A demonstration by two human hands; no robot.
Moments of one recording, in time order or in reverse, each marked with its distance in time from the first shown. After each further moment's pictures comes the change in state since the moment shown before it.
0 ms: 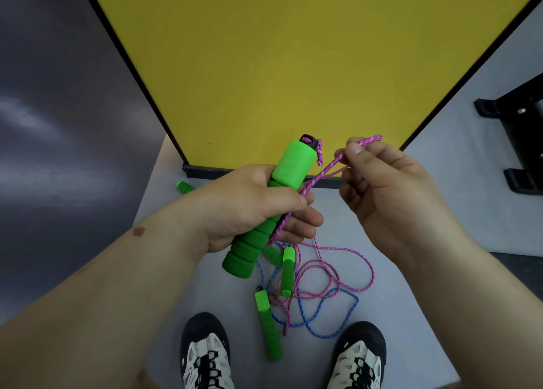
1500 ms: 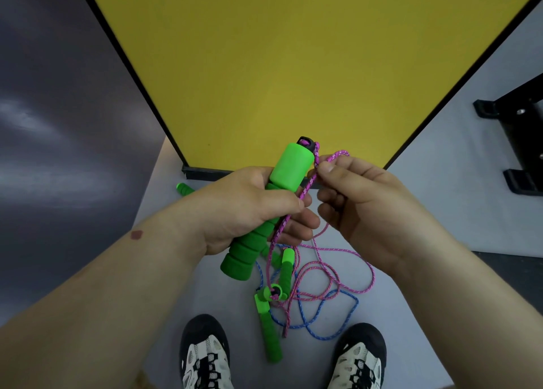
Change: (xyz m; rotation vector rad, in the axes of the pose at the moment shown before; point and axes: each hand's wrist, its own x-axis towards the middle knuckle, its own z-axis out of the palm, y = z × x) left_hand -0.001 0.001 0.001 0.025 0.017 0.007; right_hand -0.006 0.008 0.004 -0.088 -0.180 0.117
